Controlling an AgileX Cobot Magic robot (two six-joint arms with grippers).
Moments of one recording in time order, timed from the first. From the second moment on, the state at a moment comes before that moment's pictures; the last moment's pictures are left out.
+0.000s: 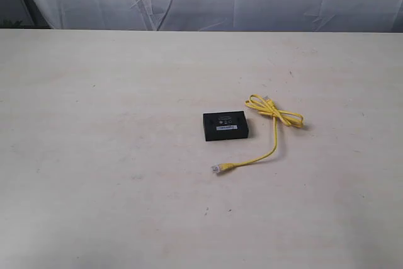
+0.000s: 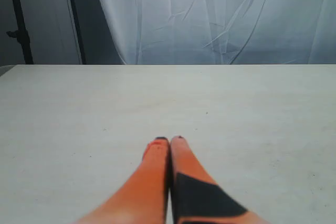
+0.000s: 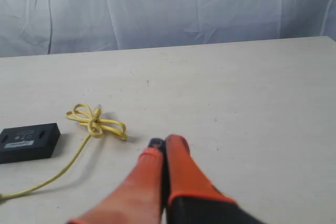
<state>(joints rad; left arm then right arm) -0.01 0.01 -0.01 0.03 0.23 -0.04 0.05 0.01 0.00 0.06 0.31 0.04</state>
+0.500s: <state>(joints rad) -0.01 0.01 -0.01 -0.16 0.19 -0.04 0.05 0.01 0.00 0.09 0.23 0.04</state>
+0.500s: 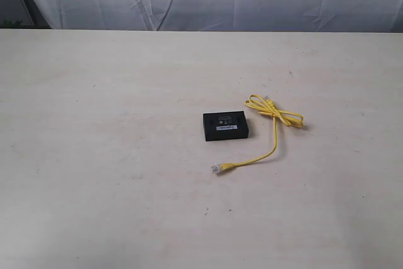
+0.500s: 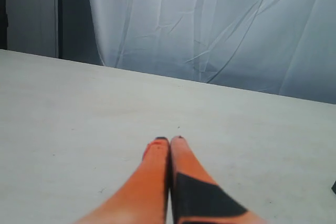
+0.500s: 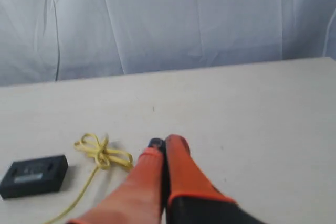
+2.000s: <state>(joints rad) -0.01 0.01 -0.01 -0.18 0.15 -0.04 0.10 1.17 -0.93 0.36 0.80 -0.63</state>
